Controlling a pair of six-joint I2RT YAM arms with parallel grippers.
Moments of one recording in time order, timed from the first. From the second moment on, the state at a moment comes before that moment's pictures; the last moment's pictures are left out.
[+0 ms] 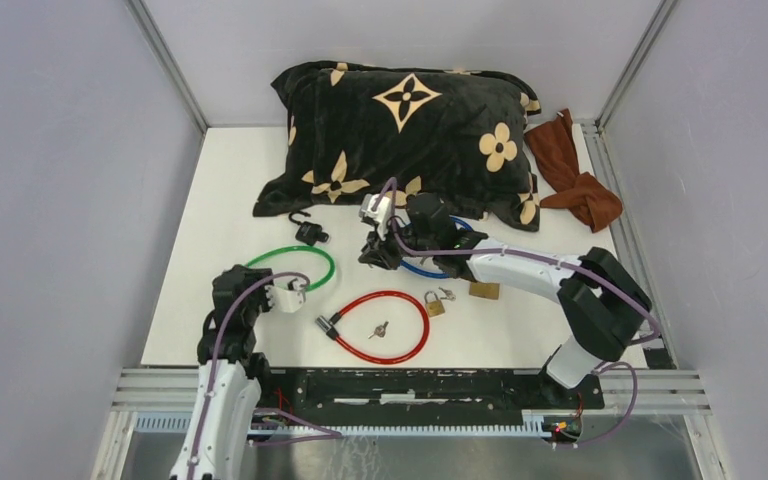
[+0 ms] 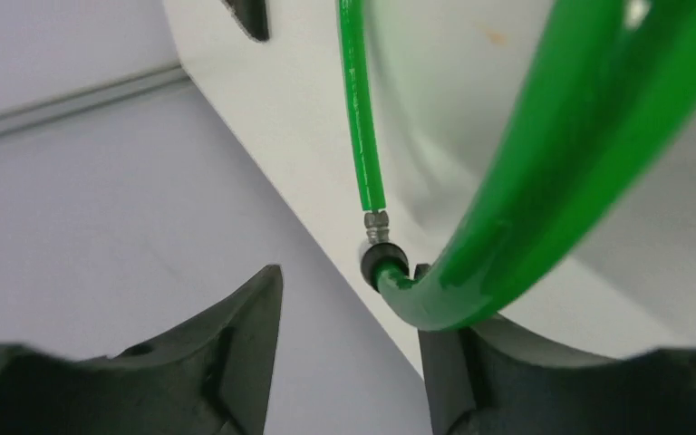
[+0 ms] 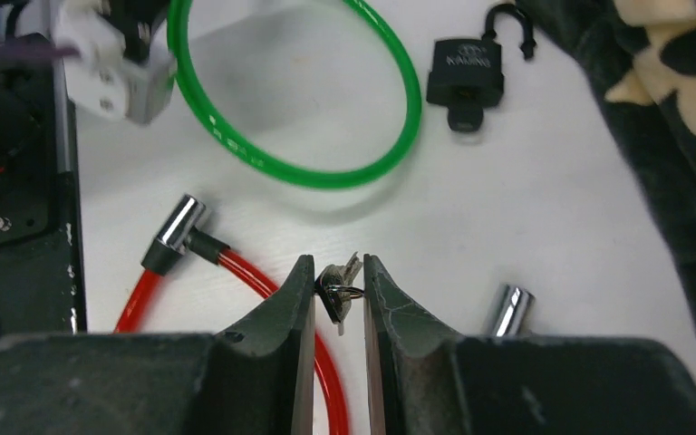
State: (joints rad) left arm 0.06 0.48 0.19 -0.28 -0.03 1.50; right arm 0.81 1.59 0.96 0.20 -0.46 -0.14
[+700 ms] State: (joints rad) left arm 0.06 0.49 0.70 -1.17 0.15 1.74; right arm 1.02 2.14 1.44 0.22 -0.40 0.08
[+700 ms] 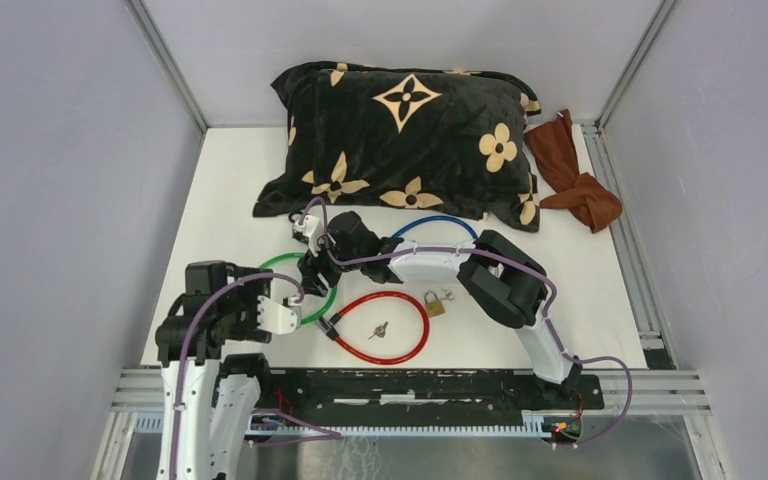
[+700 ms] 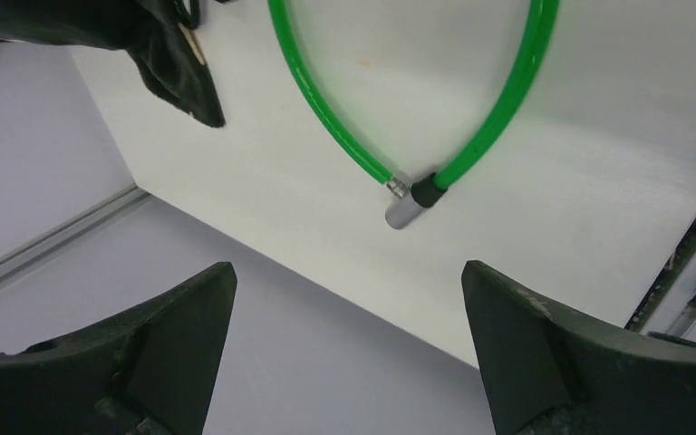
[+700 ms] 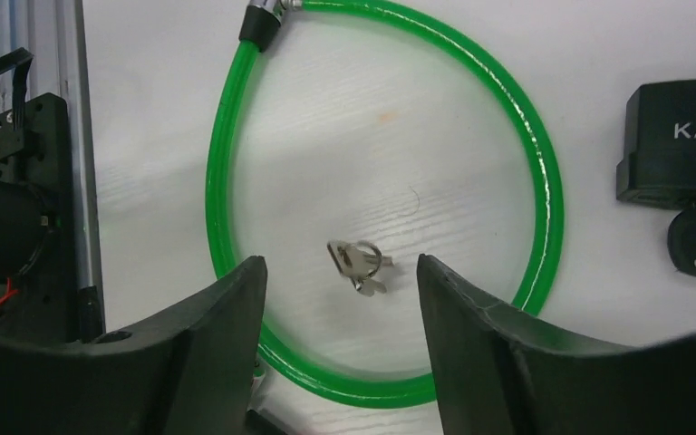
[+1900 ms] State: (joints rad) left arm -0.13 1.83 1.28 -0.63 0.13 0.44; right arm 0.72 1.55 0.89 0.19 -0.21 0.05
